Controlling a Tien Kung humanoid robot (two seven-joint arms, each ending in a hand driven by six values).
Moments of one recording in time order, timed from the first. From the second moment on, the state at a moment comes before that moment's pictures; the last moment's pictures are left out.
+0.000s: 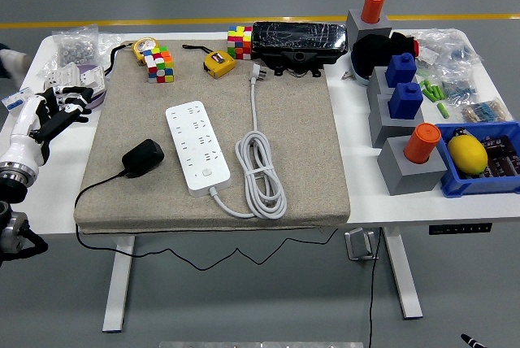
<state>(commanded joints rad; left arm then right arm) -0.18 0.35 -1.34 -1.28 1.10 0.20 -0.01 0.04 -0.17 1.20 0.34 -1.03 -0.03 -0.05</state>
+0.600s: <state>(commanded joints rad) -0.16 0.35 -1.34 -1.29 1.11 0.20 0.00 0.03 -0.17 1.21 0.33 -1.03 -0.03 -0.05</state>
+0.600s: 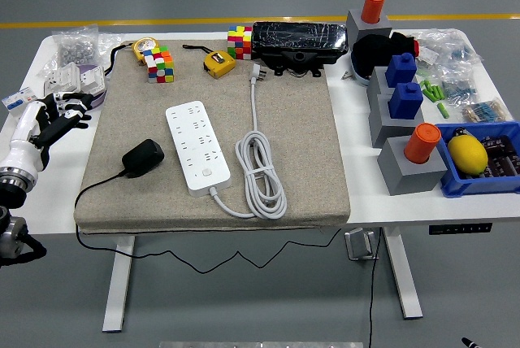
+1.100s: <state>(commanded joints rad) -0.16 0.35 -1.34 -1.29 1.10 0.19 0.00 0.03 -0.17 1.21 0.33 -1.03 -0.03 -0.05</state>
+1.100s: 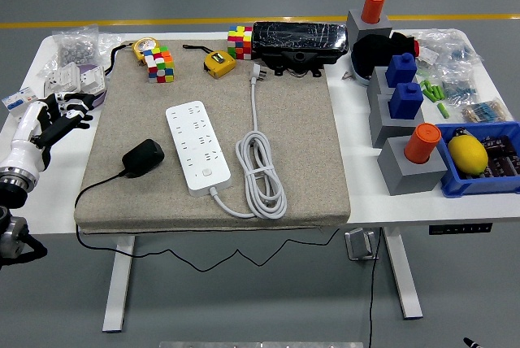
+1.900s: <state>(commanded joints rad) -0.17 0.36 -1.32 -1.30 1.11 0.19 0.01 0.04 -0.18 1.20 0.32 -1.03 -0.03 -0.06</state>
